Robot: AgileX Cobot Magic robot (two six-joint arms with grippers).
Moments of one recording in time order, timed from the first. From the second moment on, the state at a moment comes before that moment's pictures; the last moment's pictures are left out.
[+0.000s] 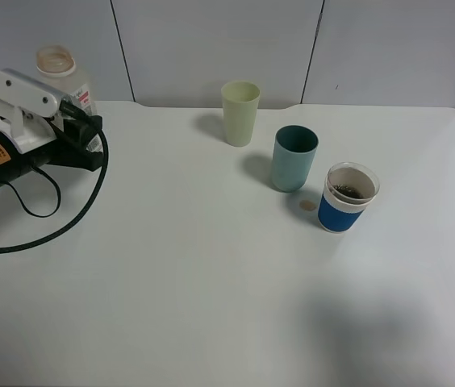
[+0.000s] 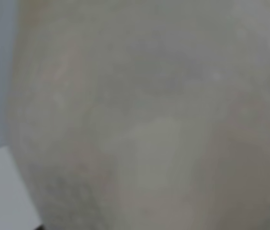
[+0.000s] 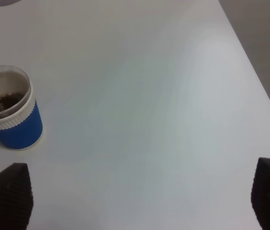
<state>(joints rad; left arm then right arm) -0.14 1.70 -0.40 0.26 -1.05 0.04 -0.08 0.00 -0.50 -0.06 1.06 0.01</state>
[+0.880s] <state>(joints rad) -0.10 2.08 -0.52 0.28 -1.20 0.02 -0.08 0.00 -0.50 -0.06 1.06 0.01</state>
